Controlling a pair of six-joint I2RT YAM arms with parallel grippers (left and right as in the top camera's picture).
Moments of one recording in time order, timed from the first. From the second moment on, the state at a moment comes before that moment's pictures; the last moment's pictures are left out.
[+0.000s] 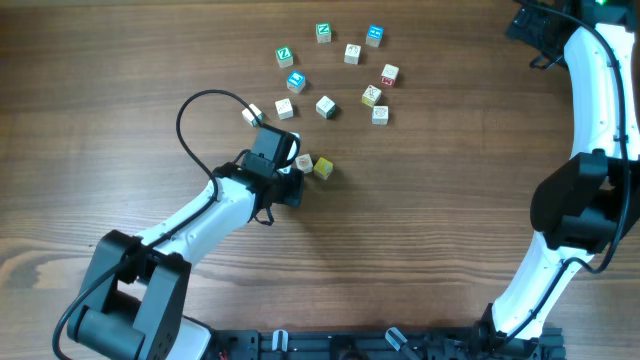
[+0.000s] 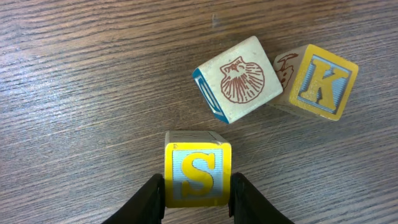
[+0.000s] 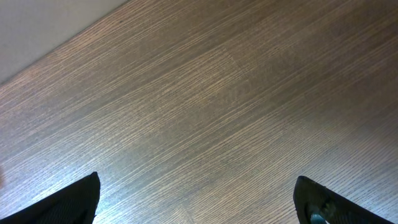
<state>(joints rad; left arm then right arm) -0.44 1.63 0.84 -0.37 0.03 -0.24 -0.16 2.14 2.10 -0.99 0.21 0.37</state>
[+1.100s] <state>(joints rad) -0.44 1.63 0.84 -0.35 0.03 -0.24 -0.16 2.14 2.10 -0.99 0.21 0.37</state>
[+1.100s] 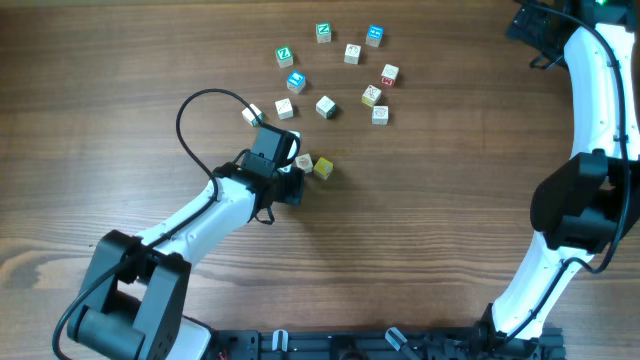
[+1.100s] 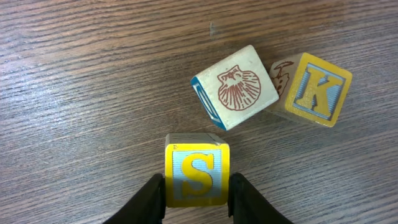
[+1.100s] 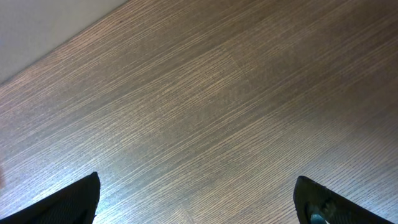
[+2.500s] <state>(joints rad) -0.33 1.55 0.94 -0.28 -0.13 -0.34 -0.16 2.14 2.10 -0.99 0.21 0.37</state>
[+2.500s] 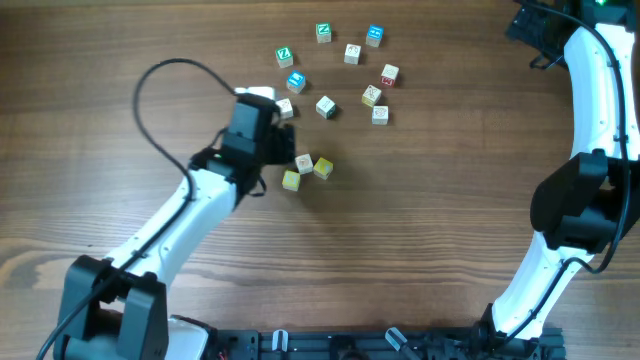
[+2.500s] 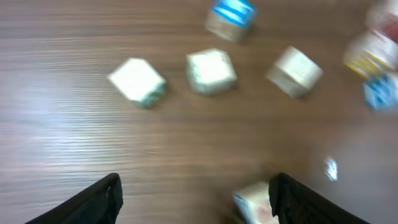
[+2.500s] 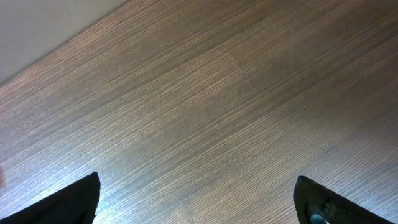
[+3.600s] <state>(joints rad) -0.03 1.55 0.94 -0.42 0.03 -0.47 -0.16 2.14 2.10 -0.99 0.21 0.37</state>
